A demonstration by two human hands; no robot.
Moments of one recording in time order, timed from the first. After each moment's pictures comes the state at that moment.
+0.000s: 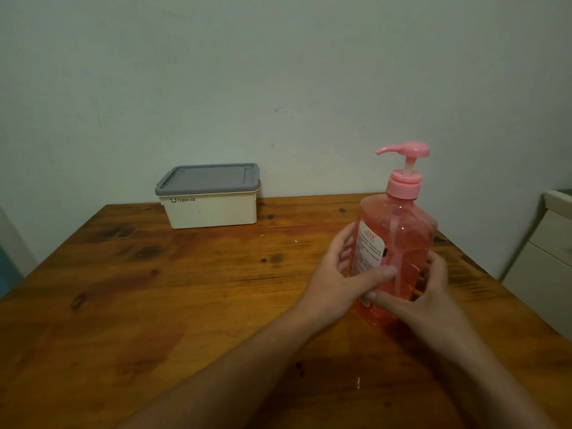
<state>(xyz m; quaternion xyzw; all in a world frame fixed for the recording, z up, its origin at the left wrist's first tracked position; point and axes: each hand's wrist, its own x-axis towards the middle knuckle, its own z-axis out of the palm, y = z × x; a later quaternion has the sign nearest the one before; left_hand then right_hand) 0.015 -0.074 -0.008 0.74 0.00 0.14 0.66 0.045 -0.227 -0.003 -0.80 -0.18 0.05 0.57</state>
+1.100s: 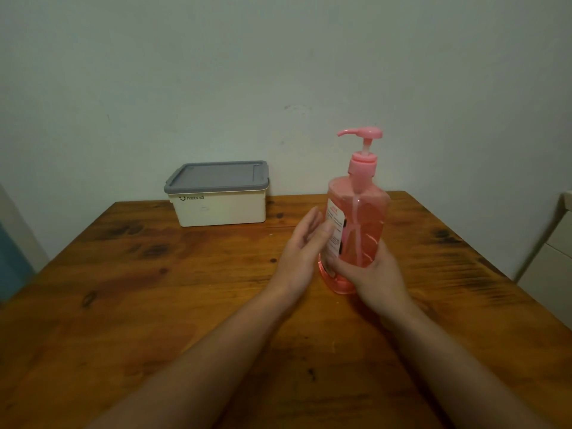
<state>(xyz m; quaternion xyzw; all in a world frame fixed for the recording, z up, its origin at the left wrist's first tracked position) 0.017 -0.020 0.003 0.69 0.06 0.19 0.69 0.081 -0.142 -0.026 -0.76 -0.22 0.03 0.61</state>
